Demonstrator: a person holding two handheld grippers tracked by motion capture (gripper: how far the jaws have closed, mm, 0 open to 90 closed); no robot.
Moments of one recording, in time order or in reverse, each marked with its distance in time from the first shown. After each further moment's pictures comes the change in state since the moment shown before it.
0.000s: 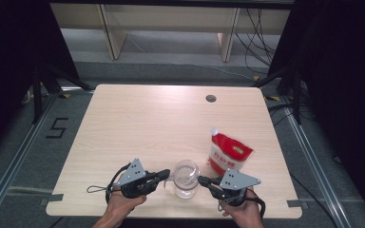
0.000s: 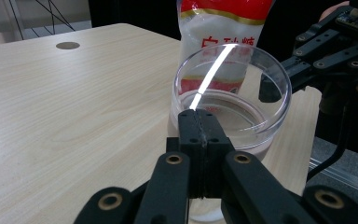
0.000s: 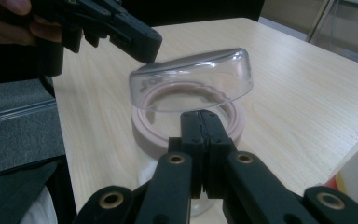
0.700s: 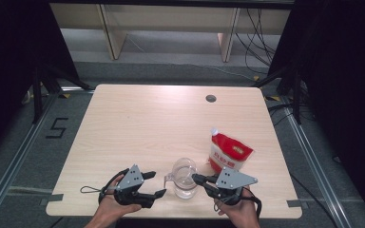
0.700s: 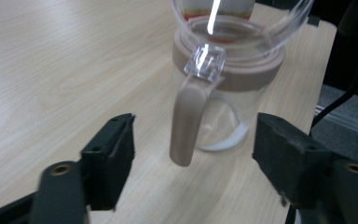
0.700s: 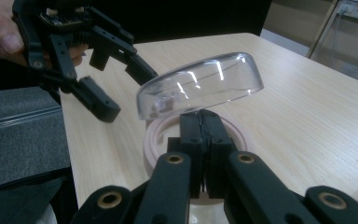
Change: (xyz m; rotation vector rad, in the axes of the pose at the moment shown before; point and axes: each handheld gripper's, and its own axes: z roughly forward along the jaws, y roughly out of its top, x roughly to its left) left arm 0.005 -0.017 -0.014 0.212 0.016 0.104; right arm 0.008 0.016 0.005 -0.024 0.003 -0.013
